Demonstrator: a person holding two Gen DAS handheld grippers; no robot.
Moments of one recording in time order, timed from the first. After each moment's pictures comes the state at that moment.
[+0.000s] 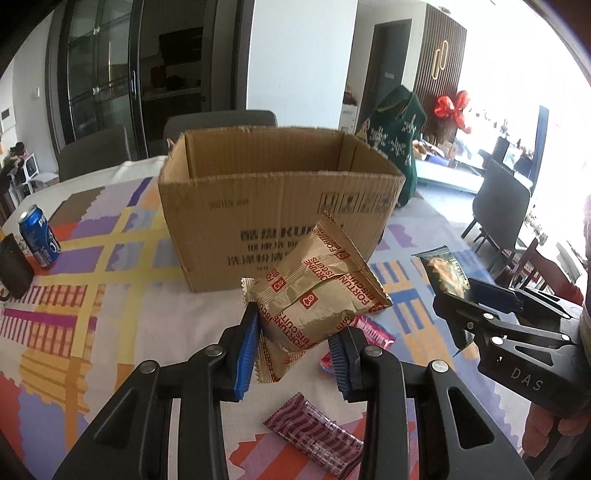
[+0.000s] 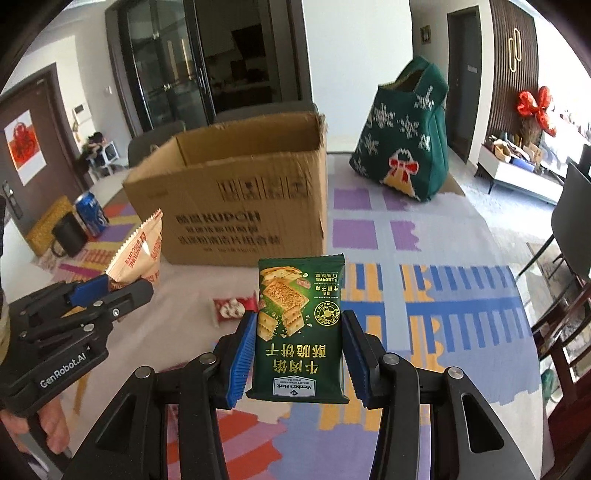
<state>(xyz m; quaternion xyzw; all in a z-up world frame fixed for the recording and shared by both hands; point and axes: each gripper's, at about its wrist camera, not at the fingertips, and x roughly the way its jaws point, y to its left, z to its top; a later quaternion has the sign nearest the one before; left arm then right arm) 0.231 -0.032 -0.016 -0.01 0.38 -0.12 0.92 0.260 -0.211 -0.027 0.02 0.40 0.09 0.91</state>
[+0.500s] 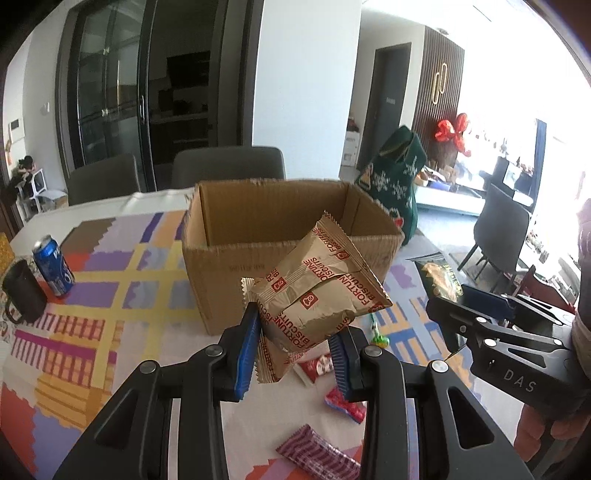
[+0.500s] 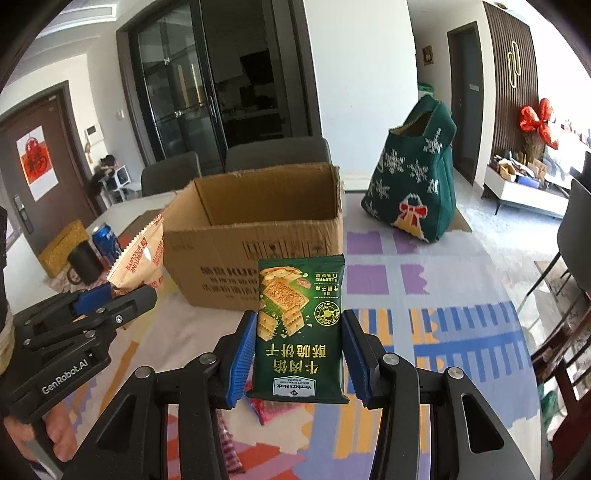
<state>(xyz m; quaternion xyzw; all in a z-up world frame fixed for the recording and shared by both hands) 0.237 -0.022 0.026 -0.01 0.33 -0.11 0.94 0.268 -0.205 0.009 0.03 0.35 0.10 0.93</state>
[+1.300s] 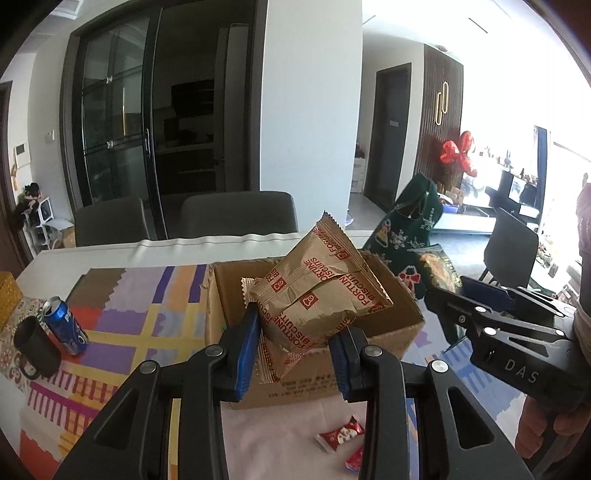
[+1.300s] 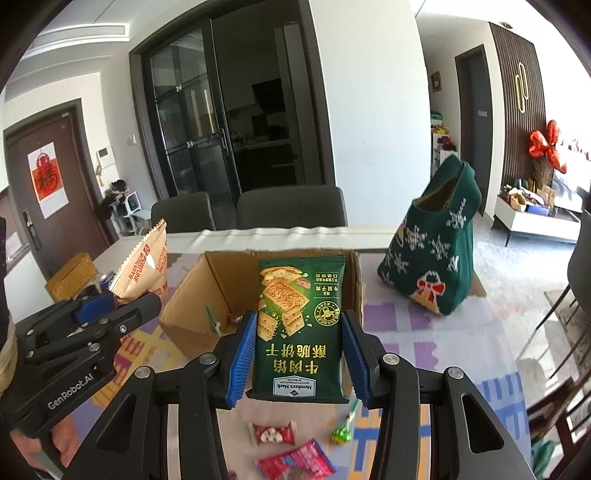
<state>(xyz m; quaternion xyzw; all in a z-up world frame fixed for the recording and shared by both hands) 0.295 -0.010 0.074 0.00 0.28 -0.09 0.96 0.327 -0.192 0.068 0.03 0.29 0.12 0.95</state>
